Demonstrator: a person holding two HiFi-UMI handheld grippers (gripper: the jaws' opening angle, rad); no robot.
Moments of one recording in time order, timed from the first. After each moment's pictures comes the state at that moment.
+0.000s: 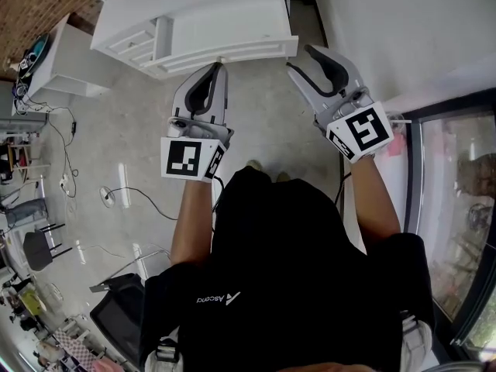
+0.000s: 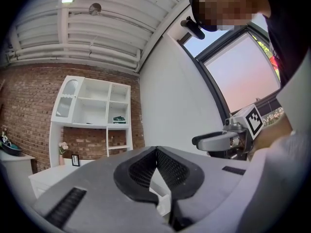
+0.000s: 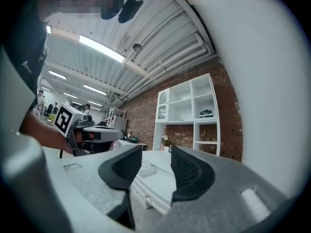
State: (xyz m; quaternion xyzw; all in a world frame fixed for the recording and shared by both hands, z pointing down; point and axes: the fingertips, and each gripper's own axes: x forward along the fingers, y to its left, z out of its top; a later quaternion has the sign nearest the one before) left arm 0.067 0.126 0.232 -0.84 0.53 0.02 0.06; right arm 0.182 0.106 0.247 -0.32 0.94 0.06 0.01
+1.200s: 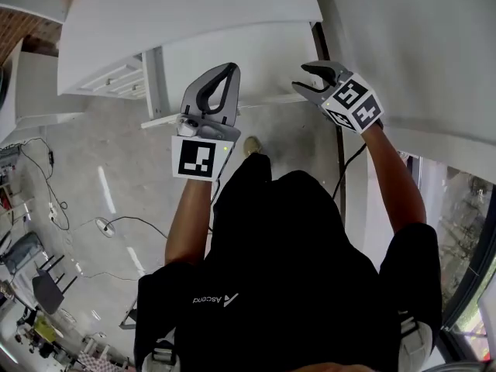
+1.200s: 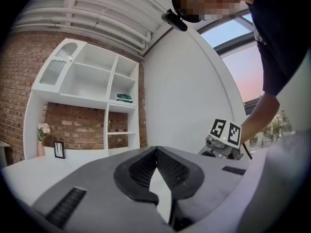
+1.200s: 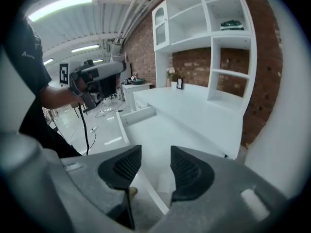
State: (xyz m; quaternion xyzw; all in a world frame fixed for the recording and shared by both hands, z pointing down) left arm -0.090 -0.185 0.341 -0.88 0.47 -0.02 0.01; right arm 0.031 -0.193 0.479 -0.22 0.90 -0.11 -0.35
